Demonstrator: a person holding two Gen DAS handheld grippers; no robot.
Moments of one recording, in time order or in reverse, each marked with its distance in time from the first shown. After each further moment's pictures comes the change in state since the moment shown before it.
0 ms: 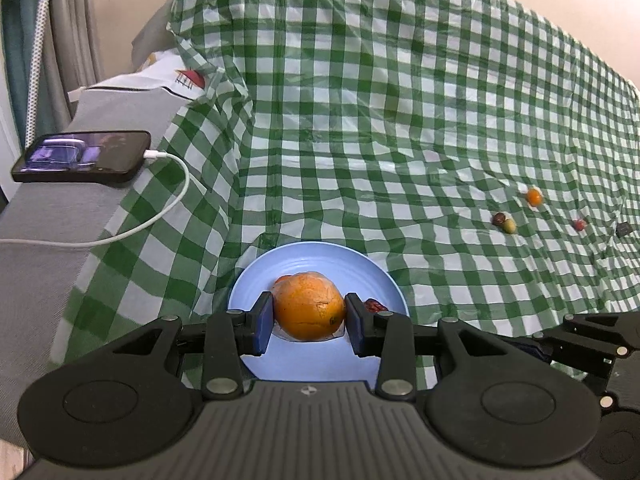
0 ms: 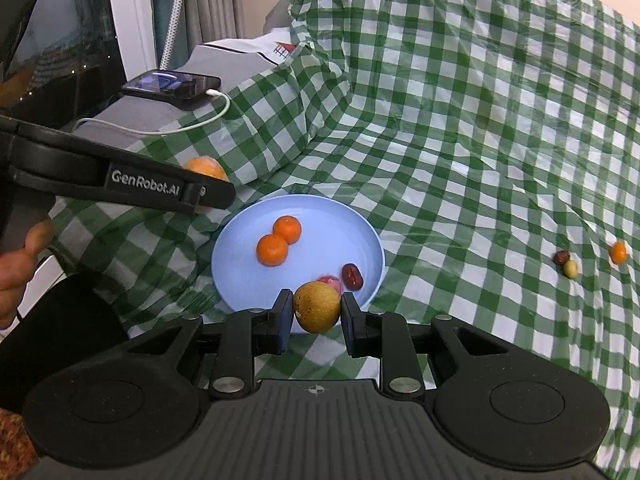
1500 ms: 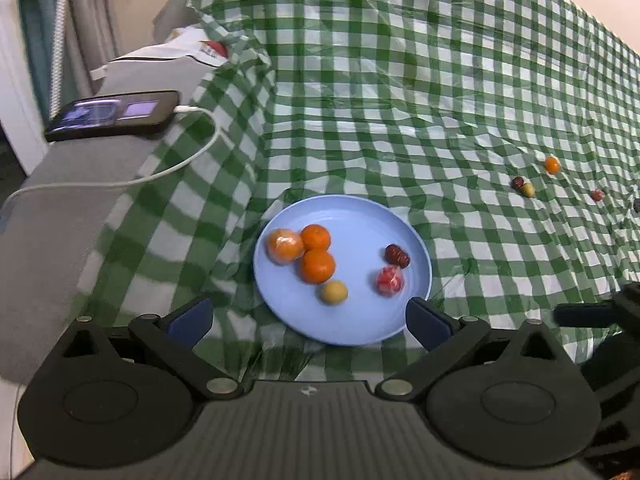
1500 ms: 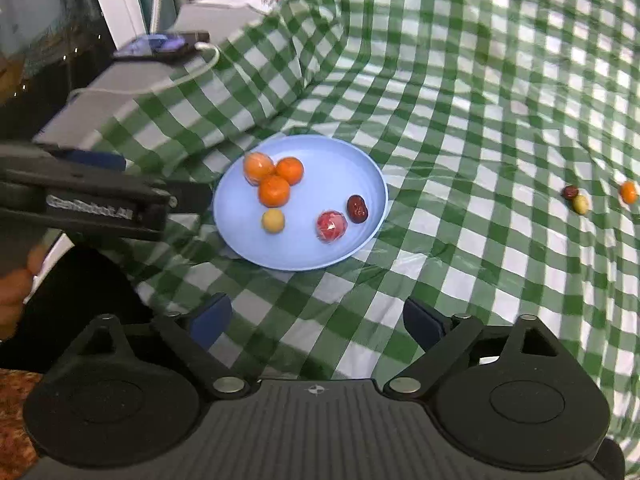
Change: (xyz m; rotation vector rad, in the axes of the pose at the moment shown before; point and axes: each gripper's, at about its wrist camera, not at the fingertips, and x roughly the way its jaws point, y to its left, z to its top) left arm -0.020 0.003 -0.041 0.007 0.060 0.079; right arm -0.022 -0.003 -0.028 0.070 0.118 0.031
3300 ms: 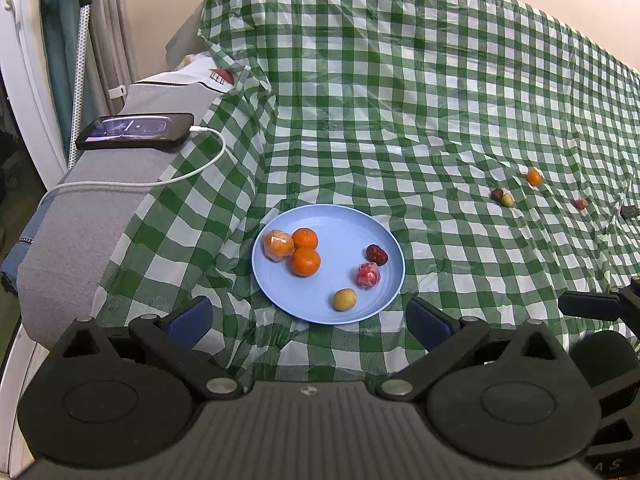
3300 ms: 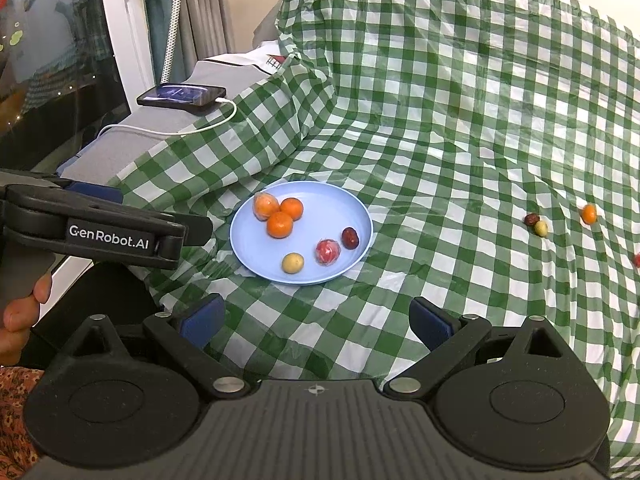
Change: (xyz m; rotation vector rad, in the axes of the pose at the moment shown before) left arm -0.056 -0.017 -0.027 -0.006 -0.081 0.007; right arm -0.055 0.014 -0.033 0.008 -0.159 -0.045
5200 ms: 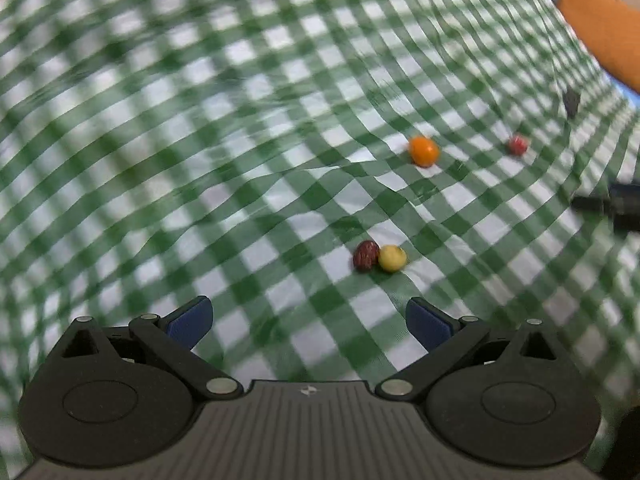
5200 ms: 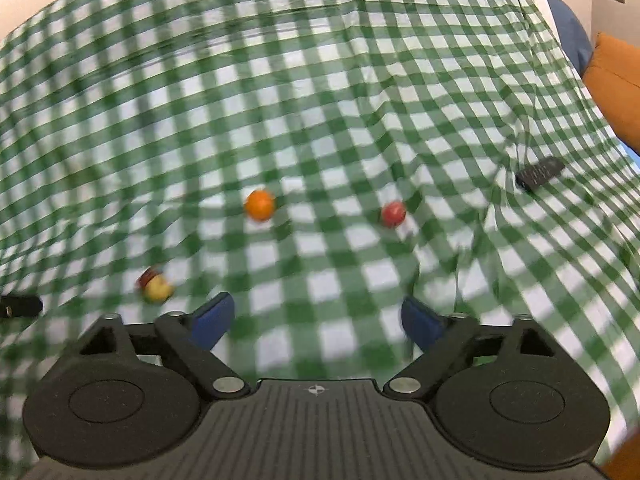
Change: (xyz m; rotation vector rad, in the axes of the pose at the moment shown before) left arm 0.276 -0.302 0.153 0.582 0.018 -0.273; right arm 0.092 -0.411 -0.022 0.516 -0.141 -0.552
